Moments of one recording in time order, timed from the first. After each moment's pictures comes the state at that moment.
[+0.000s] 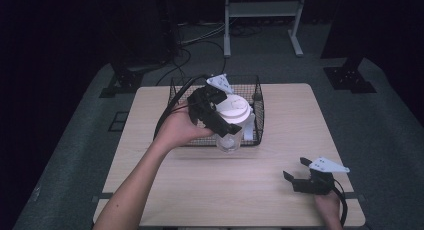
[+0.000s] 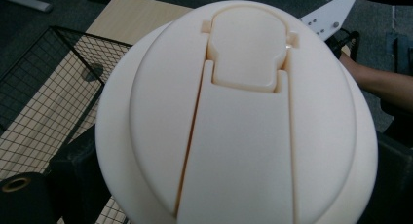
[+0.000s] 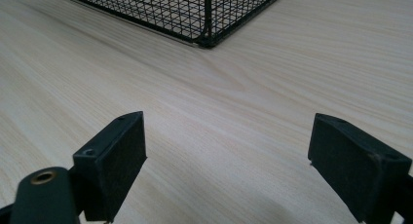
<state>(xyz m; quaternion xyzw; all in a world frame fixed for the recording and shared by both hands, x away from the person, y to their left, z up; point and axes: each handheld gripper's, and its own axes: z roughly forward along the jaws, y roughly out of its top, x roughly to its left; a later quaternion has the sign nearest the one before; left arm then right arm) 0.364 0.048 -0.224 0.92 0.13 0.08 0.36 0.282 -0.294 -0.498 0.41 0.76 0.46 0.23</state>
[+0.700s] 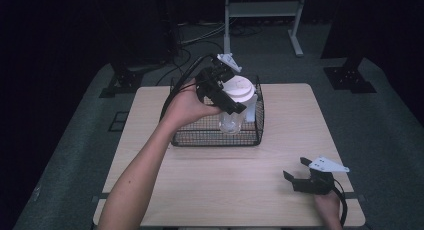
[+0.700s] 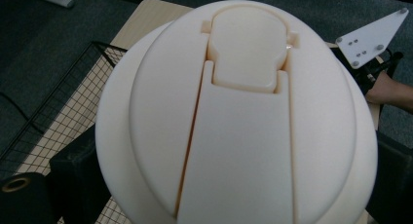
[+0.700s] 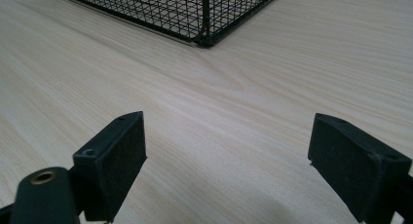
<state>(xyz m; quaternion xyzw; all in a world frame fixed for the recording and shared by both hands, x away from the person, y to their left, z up) 0.404 0.033 -0.205 0.92 0.16 0.10 0.35 0.282 -0.294 -0.498 0.42 0.75 0.46 0.22</state>
